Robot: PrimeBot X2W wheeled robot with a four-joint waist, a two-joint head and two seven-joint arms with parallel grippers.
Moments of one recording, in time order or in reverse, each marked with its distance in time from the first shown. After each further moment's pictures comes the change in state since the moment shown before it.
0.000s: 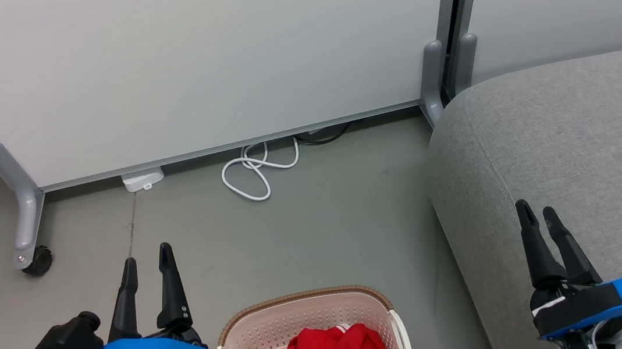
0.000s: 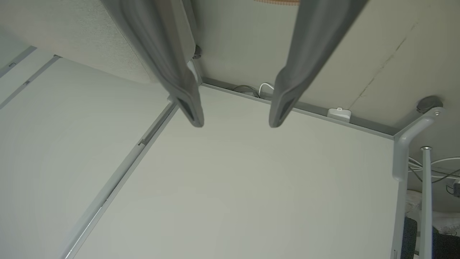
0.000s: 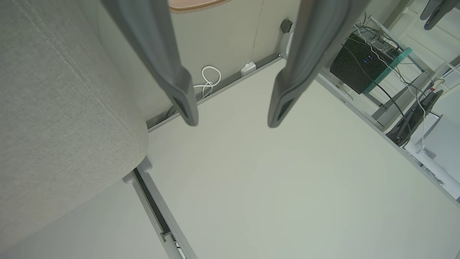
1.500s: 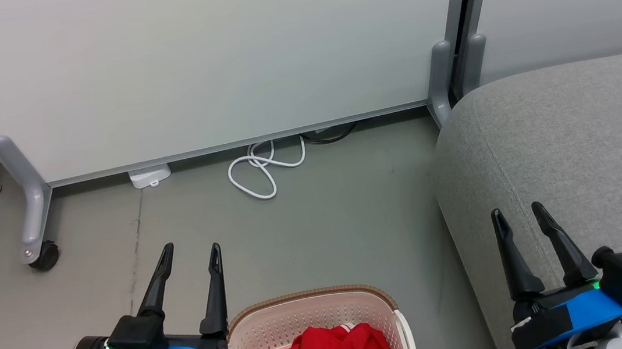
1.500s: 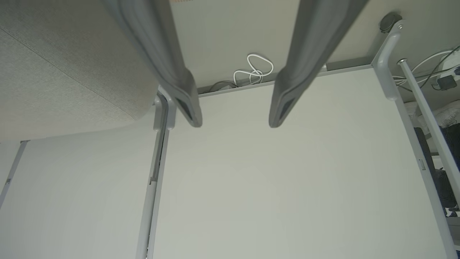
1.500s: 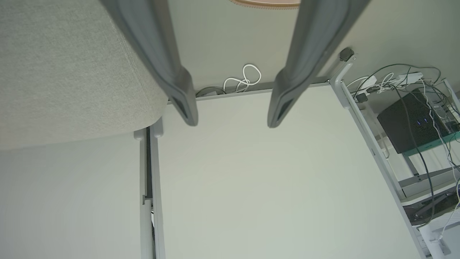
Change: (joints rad) left arm -0.014 0.058 -0.132 0.026 0.389 -0.009 -0.104; right arm -0.001 -0.004 0.032 0.019 -0.436 0.000 -0.105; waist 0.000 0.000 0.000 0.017
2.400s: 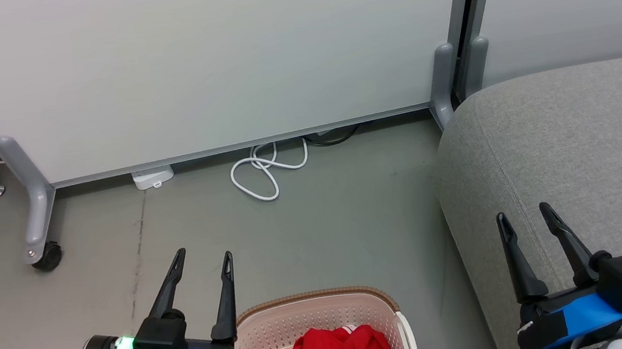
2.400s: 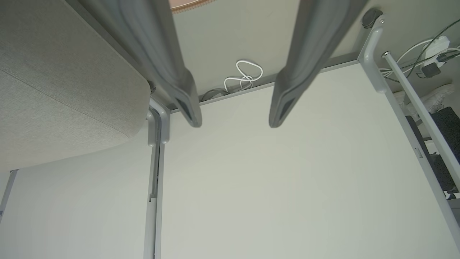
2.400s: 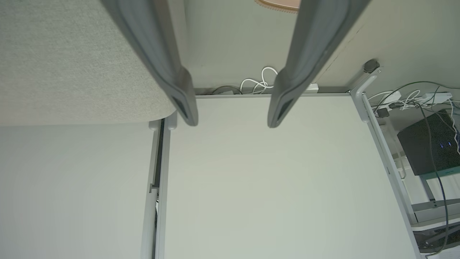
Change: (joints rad) left arm -0.015 -0.015 -0.004 0.077 0.126 0.003 -0.030; right arm 0.001 -0.002 -0.030 0.019 -0.142 0.001 -0.031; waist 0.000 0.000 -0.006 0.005
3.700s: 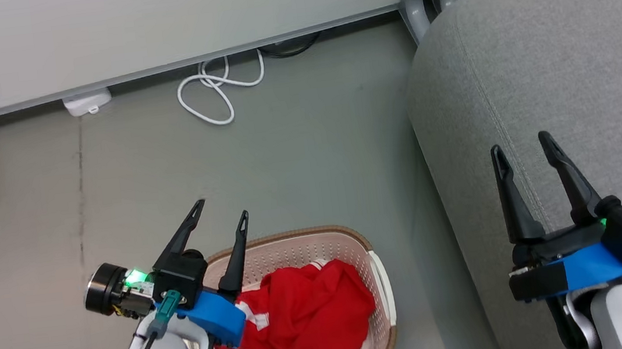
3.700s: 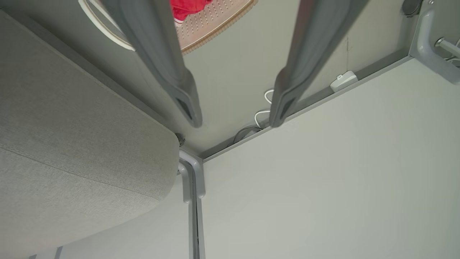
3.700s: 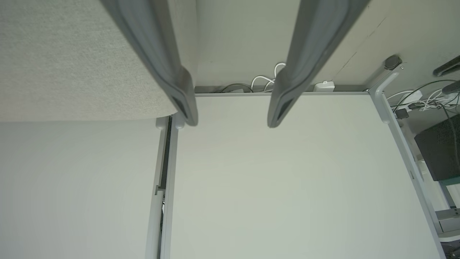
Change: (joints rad) left arm -0.238 0.058 -0.115 0.208 0.026 -0.057 0.000; right arm -0.117 0.000 0.011 -0.096 -0.022 0.000 0.000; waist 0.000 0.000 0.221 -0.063
